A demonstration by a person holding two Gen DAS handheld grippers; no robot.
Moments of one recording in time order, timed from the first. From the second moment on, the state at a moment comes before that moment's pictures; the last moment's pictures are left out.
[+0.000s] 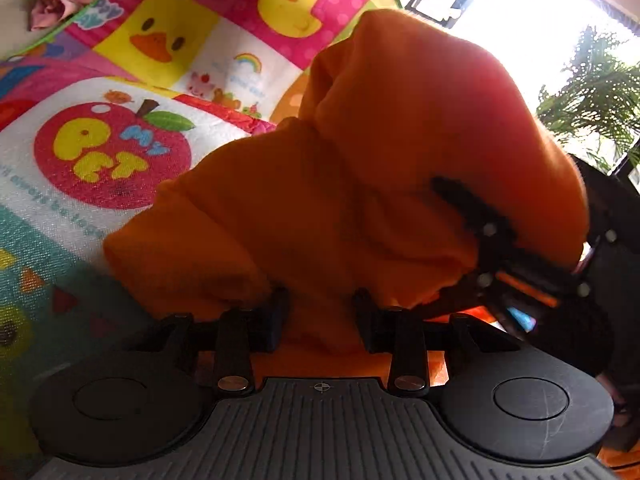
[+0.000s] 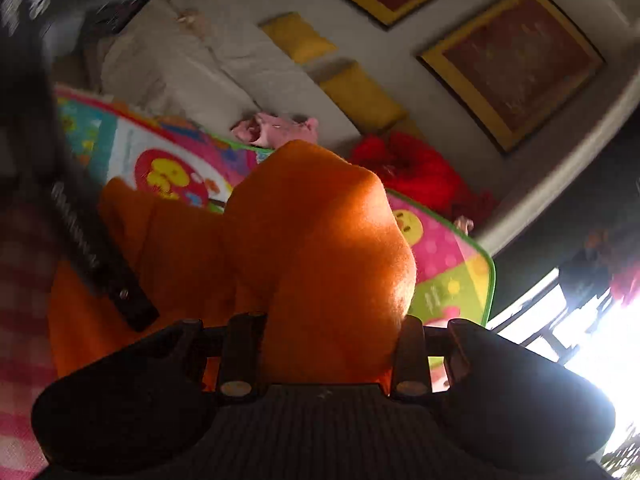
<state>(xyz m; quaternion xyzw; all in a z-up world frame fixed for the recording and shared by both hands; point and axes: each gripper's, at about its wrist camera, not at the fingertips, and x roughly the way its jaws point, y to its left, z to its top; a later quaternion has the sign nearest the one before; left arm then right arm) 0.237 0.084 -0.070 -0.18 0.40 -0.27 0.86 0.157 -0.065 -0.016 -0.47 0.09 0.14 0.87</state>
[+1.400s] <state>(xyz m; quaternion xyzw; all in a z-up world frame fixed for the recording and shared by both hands) 0.205 0.156 -0.040 -0.18 0.31 -0.17 0.92 0.212 -0.094 -0.011 -0.21 0.26 0.22 0.91</state>
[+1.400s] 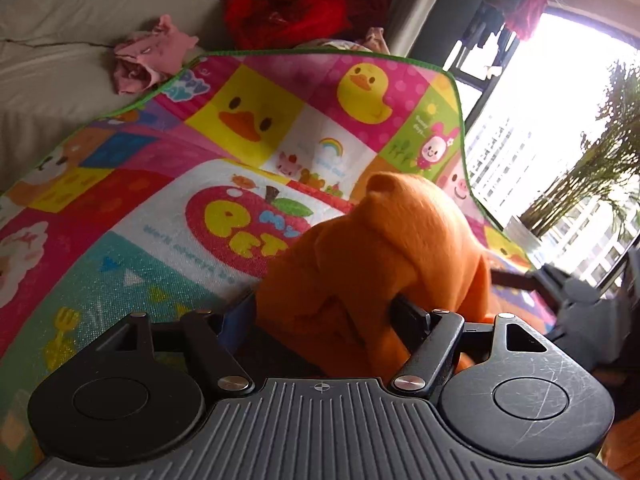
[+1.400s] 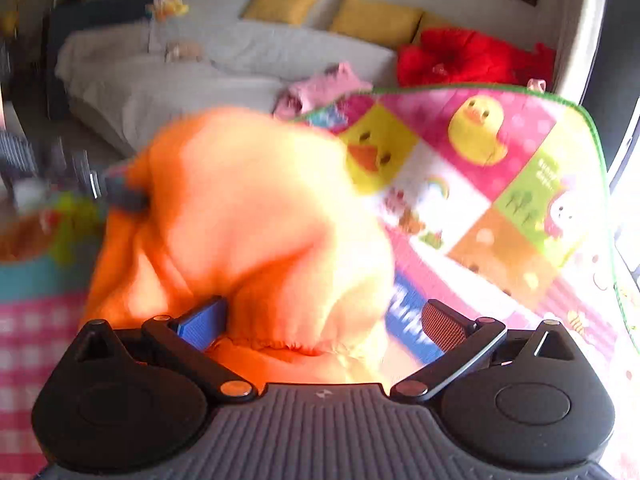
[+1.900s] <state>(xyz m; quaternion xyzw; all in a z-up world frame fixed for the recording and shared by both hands) 0.234 0.152 -0.073 -0.16 0.36 -0.11 0.91 0.260 -0.168 0.026 0.00 0.26 0.22 0.94</state>
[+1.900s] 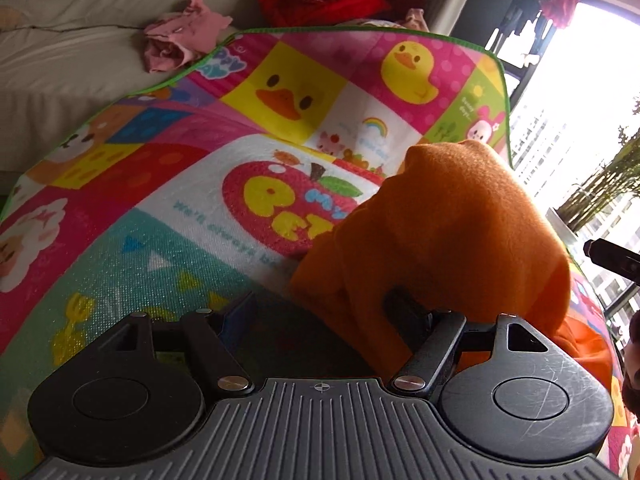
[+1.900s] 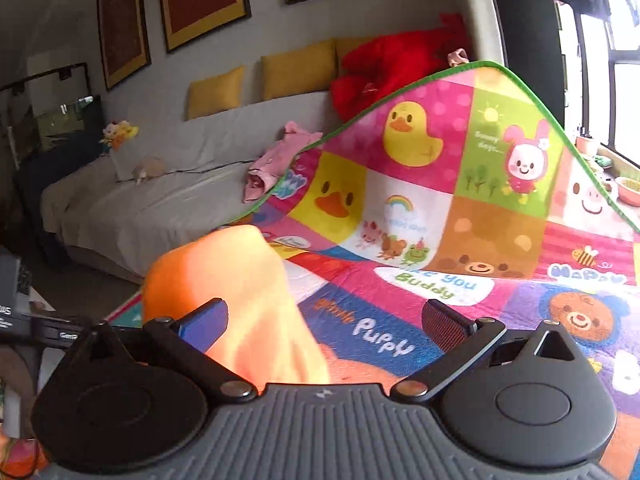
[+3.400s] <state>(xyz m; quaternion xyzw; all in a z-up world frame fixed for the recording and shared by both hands) 0.301 0.113 -0.026 -0.12 0.33 -0.16 0.92 0.155 -0.099 -0.003 -0.29 0.02 0.09 0.95</state>
